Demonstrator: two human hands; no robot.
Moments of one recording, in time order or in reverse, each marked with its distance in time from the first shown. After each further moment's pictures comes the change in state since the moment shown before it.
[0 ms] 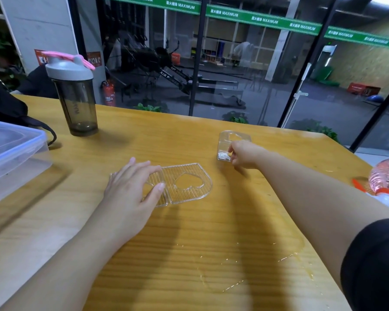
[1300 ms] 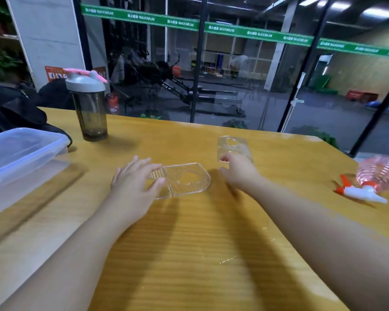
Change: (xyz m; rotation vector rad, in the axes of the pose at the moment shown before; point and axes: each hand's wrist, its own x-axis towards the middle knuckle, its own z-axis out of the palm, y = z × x) left_hand -0.004 0.003 -0.009 0.104 -0.028 -0.034; right_hand -0.093 -0.050 0.008 0.352 0.225 0.103
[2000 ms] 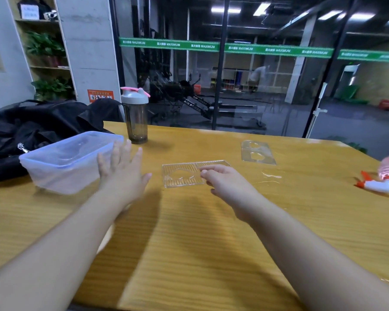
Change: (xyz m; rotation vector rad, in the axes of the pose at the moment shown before) left_hand -0.037 -0.060 -0.064 0.674 0.049 -0.202; right_hand -0.155 -0.113 -0.011 0.866 -0.204 0.012
